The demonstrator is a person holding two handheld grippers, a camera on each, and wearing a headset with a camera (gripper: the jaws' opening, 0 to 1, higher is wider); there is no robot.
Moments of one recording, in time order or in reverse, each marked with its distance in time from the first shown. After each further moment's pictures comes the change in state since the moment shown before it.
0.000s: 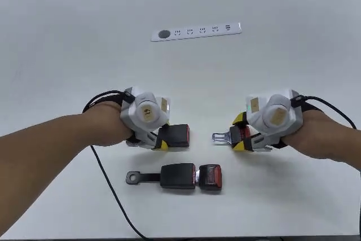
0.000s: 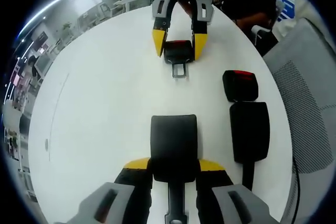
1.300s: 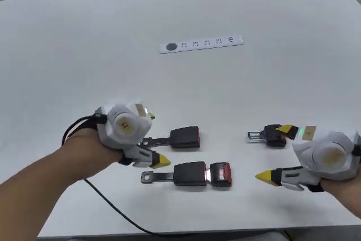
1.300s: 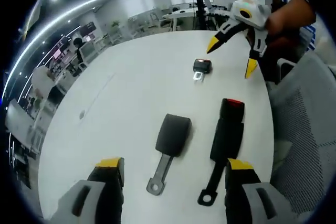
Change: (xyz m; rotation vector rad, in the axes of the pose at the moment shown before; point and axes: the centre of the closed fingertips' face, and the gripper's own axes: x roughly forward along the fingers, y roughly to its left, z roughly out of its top) left arm -0.085 -0.033 -0.015 -0.248 -0.159 0.311; right arm -0.061 0.063 0.011 0.350 -0.126 -0.322
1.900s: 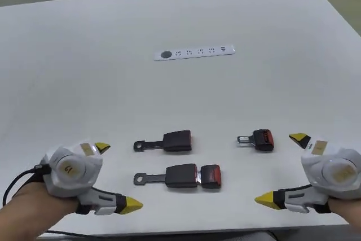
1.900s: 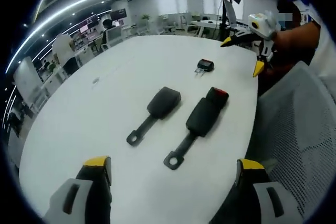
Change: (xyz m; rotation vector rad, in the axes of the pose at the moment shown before) left arm -0.041 -0.039 -0.063 -0.289 -0.051 0.030; right arm -0.040 -0.010 -0.022 0.081 -0.008 -0.081
